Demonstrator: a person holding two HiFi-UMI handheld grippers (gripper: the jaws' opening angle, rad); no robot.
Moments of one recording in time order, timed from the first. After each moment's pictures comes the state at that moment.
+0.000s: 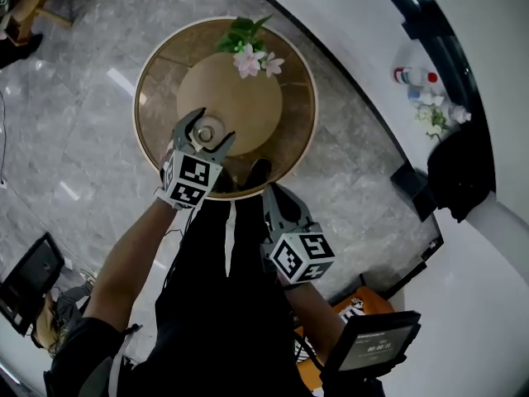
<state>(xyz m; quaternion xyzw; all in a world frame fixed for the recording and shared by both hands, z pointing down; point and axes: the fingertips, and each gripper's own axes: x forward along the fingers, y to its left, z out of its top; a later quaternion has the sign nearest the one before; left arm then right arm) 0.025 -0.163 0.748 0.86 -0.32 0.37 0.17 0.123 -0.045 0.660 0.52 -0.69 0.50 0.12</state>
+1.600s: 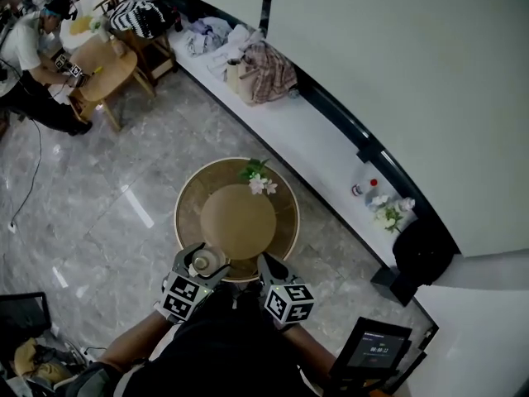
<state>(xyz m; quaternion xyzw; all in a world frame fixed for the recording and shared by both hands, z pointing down) -0.044 -0.024 0.465 0.87 -0.34 0.29 0.20 0.074 -0.029 0.462 0.49 -0.78 0.37 0.10</state>
